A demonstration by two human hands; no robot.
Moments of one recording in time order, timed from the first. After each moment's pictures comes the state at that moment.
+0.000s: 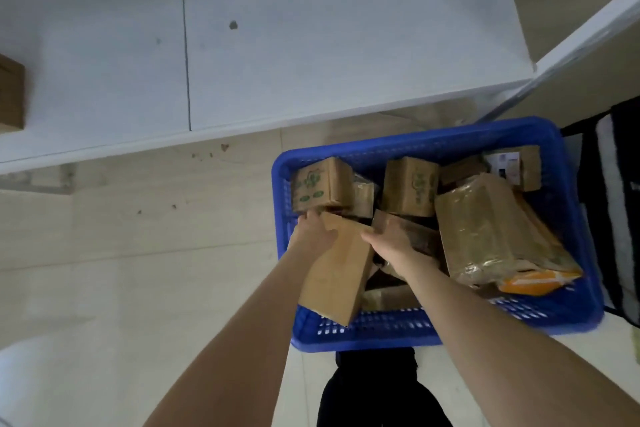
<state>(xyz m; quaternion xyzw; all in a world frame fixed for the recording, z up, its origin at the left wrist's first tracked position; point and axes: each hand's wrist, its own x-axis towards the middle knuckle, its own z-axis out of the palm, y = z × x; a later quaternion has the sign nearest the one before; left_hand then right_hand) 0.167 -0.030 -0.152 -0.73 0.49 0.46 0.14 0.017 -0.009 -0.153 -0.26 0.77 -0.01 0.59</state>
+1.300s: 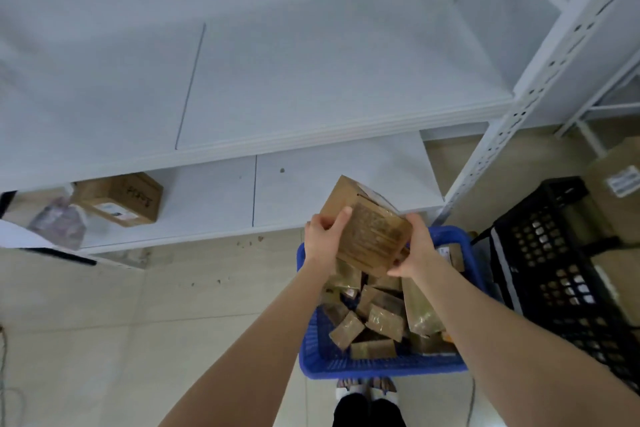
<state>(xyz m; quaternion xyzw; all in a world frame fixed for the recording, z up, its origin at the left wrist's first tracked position) 0.103 -0.021 0.235 -0.73 0.35 0.51 -0.30 -0.056 -0.024 0.230 0.10 0.56 -0.34 0.75</state>
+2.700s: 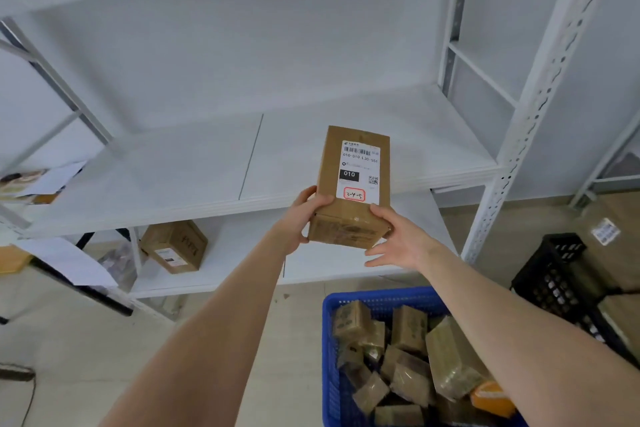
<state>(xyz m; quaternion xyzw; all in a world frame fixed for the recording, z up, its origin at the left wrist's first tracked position) 0.178 -0.015 0.414 -0.63 0.40 0.57 -0.33 -0.021 -0.021 0.351 -0.24 0.43 -0.34 0.80</state>
